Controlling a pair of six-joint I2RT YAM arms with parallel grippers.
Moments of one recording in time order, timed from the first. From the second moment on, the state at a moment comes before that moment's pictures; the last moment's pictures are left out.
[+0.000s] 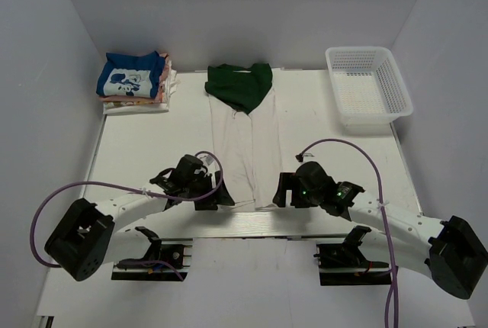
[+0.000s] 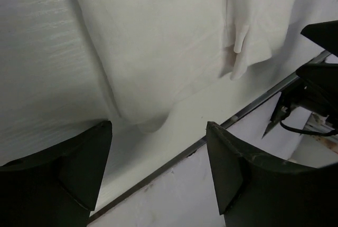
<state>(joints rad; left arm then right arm) -0.60 1.19 0.43 -0.15 0.40 -0.77 0.84 0.99 0.46 -0.34 0.04 0.72</state>
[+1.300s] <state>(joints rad) -0.64 1.27 0.74 -0.32 0.13 -0.85 0.83 1.27 0.73 -0.27 0.24 0.64</state>
